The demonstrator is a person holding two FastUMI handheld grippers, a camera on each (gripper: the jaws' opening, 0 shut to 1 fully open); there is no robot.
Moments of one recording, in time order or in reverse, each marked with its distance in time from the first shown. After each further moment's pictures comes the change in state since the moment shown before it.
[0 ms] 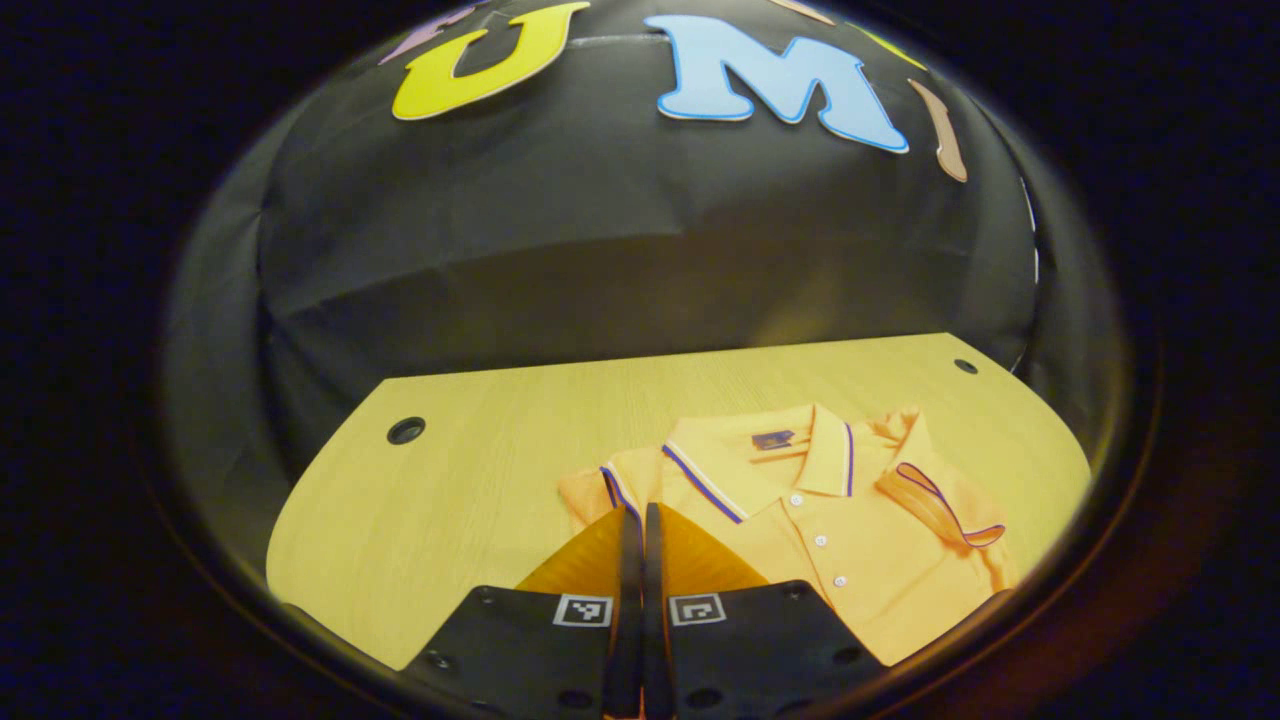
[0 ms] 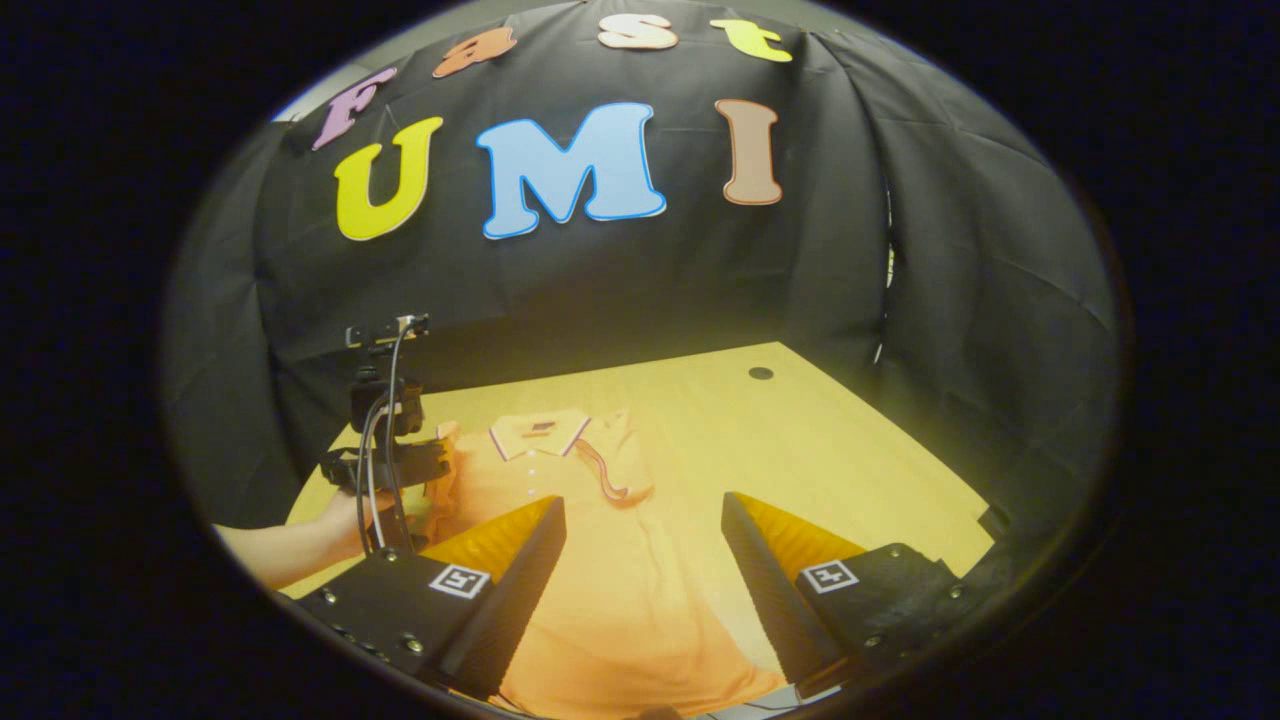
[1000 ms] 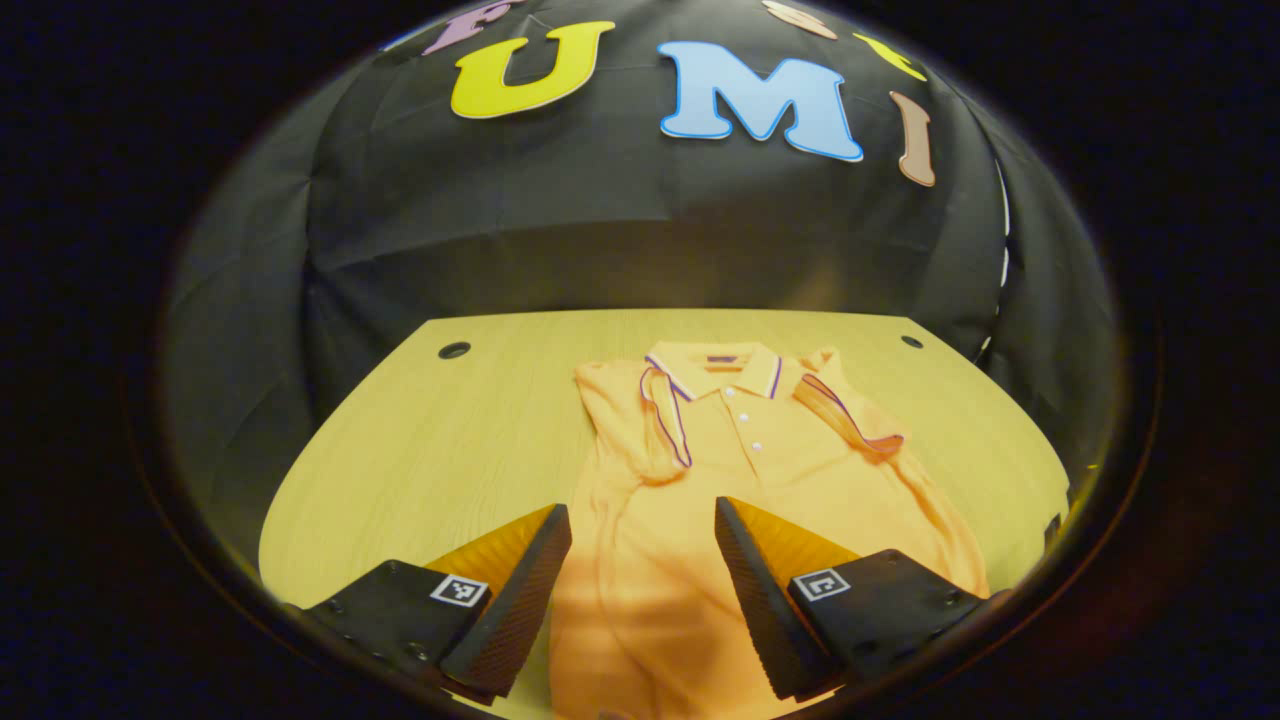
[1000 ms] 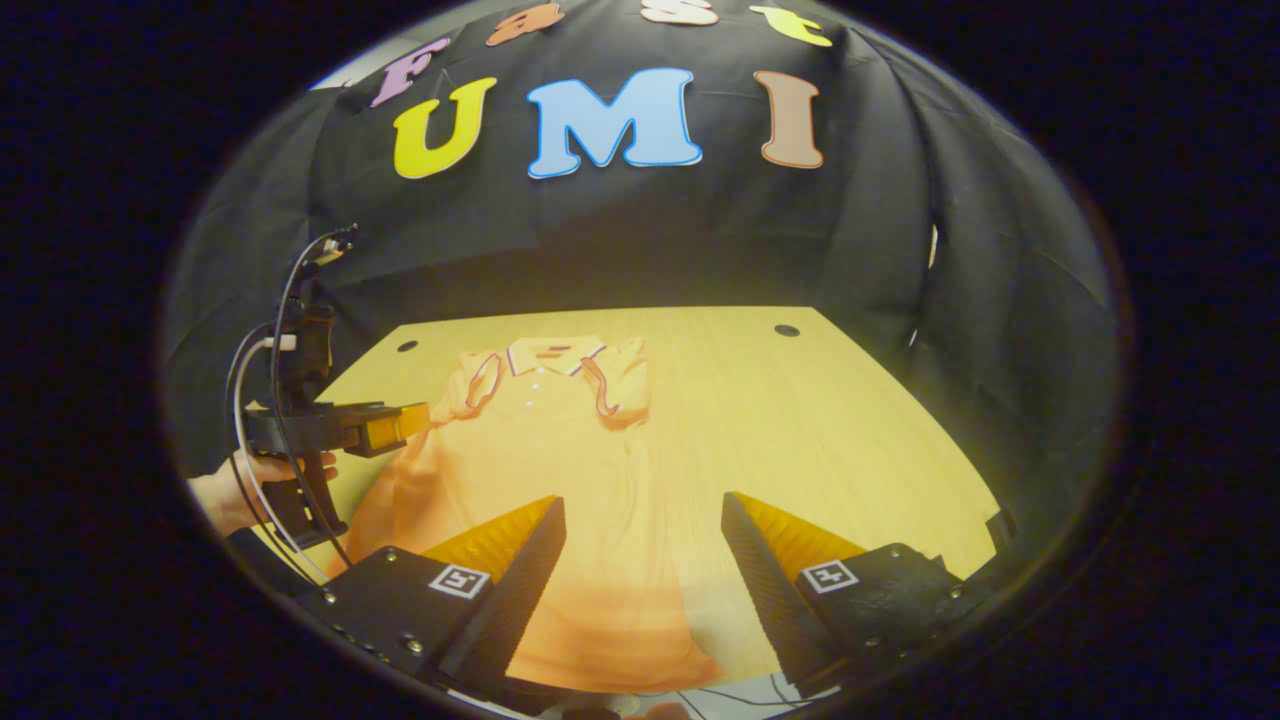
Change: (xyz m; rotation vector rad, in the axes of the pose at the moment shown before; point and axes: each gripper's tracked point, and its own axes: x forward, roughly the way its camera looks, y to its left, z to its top) left arm -0.181 -0.020 -0.092 -0.089 0.050 -0.004; right arm -0.014 -0.041 -0.093 -0.134 0.113 0.144
